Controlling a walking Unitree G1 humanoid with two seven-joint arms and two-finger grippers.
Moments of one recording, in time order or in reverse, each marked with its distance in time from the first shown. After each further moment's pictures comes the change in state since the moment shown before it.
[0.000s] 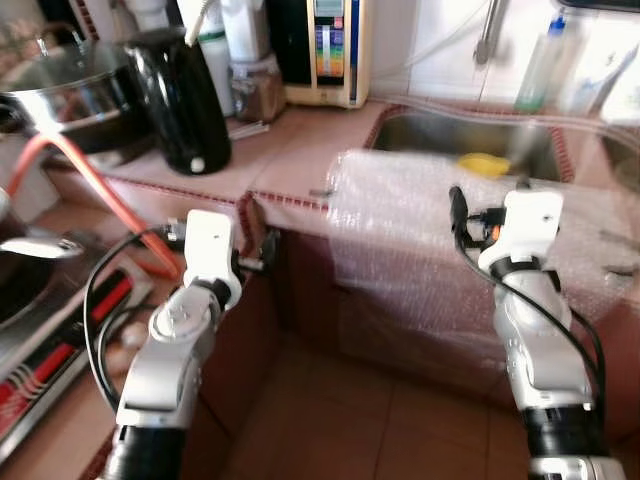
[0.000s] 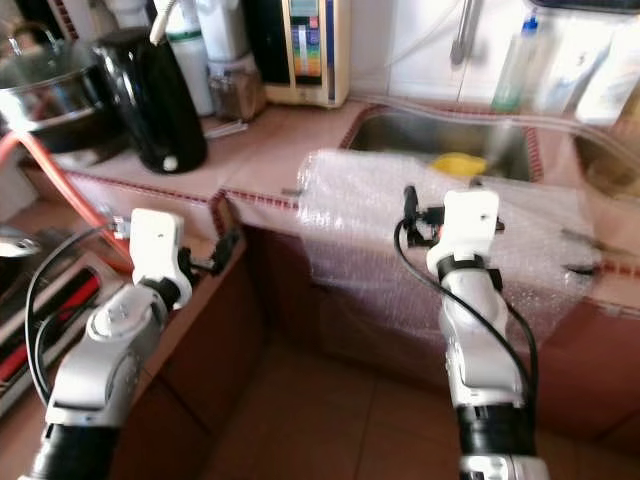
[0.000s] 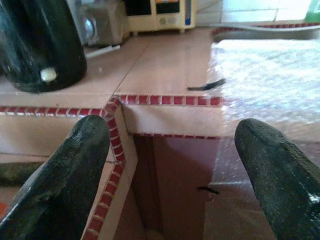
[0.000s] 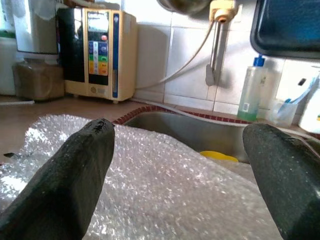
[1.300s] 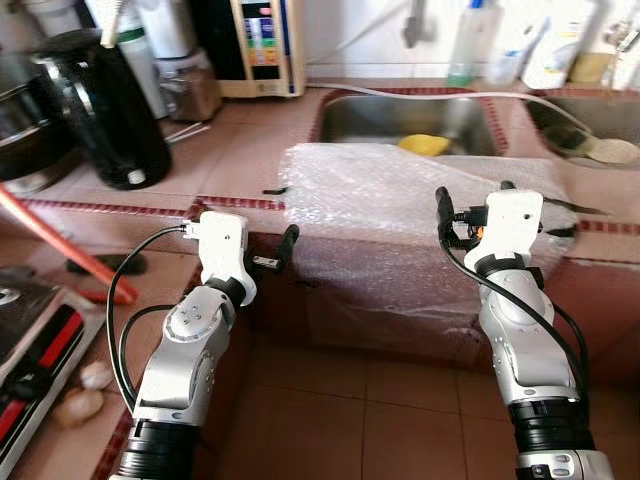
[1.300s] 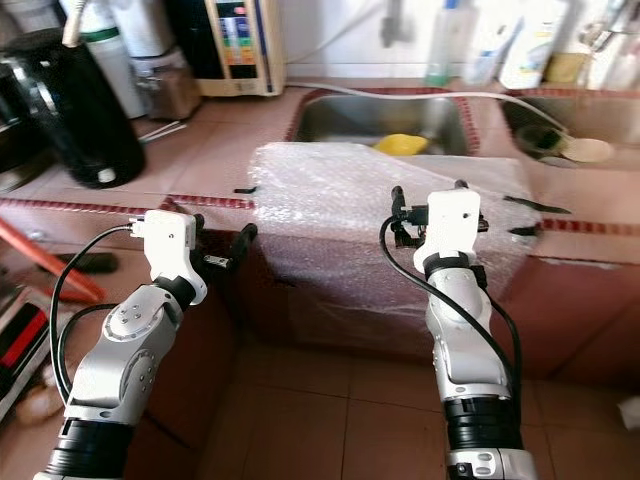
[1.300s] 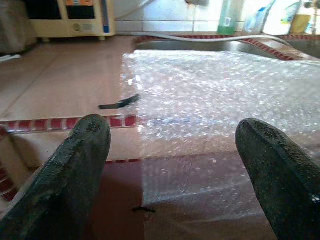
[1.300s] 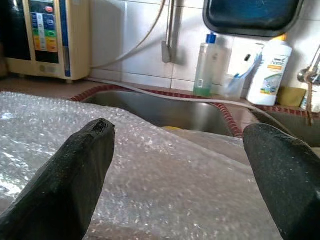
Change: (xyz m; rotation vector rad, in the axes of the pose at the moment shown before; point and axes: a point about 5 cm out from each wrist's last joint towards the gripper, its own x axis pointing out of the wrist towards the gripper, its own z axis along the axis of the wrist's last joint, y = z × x) left arm 0.005 -0.010 -0.003 -0.071 -0.070 -0.090; right arm 0.004 0.017 -0.003 0.003 0.015 0.025
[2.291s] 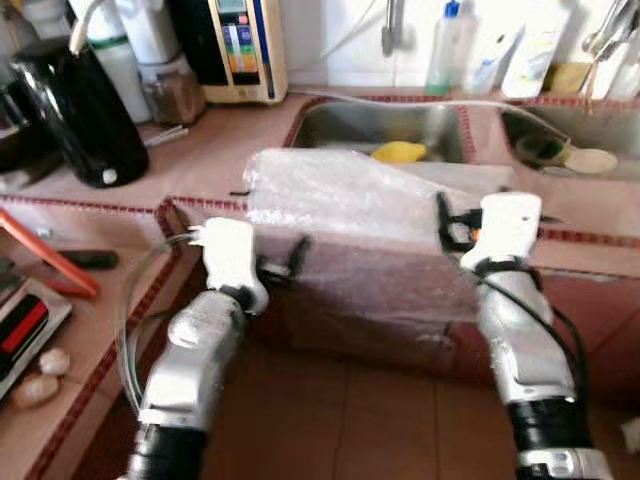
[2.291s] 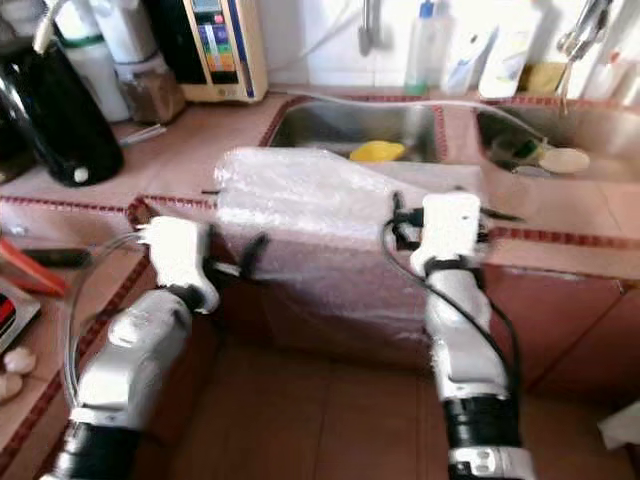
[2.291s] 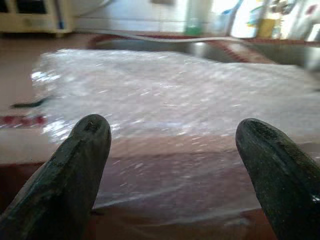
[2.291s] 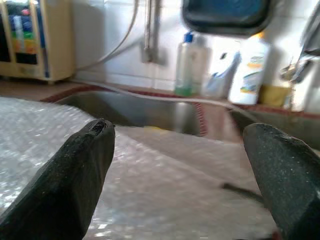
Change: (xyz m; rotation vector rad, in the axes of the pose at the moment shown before) left arm 0.002 -0.014 -0.008 -0.037 0.025 -0.063; right arm 0.001 -0.002 -0.006 0.010 0.024 -0.007
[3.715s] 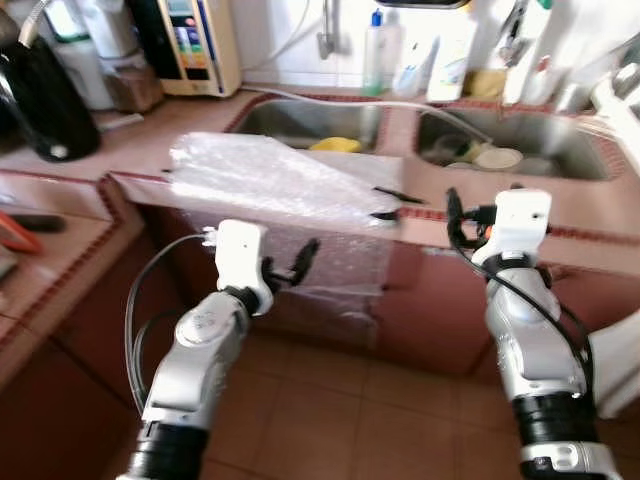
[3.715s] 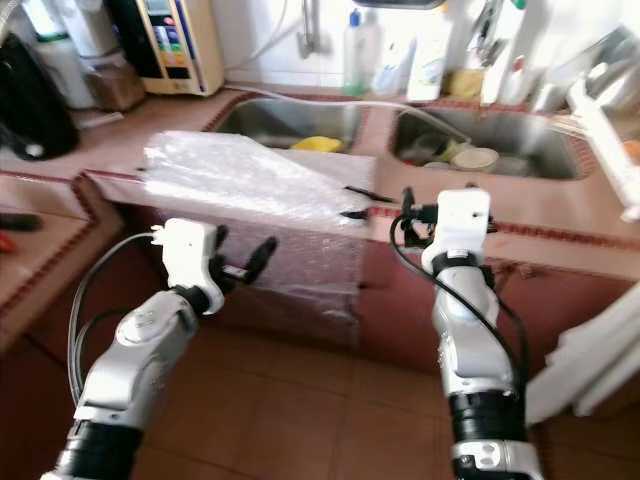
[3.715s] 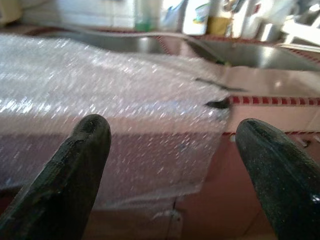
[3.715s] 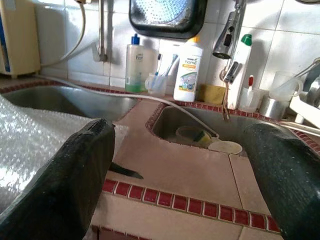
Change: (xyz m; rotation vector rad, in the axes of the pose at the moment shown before) left arm 0.000 0.004 -0.003 0.007 0.017 -0.006; right arm 0.004 -0.003 0.001 0.004 -0.010 -0.014
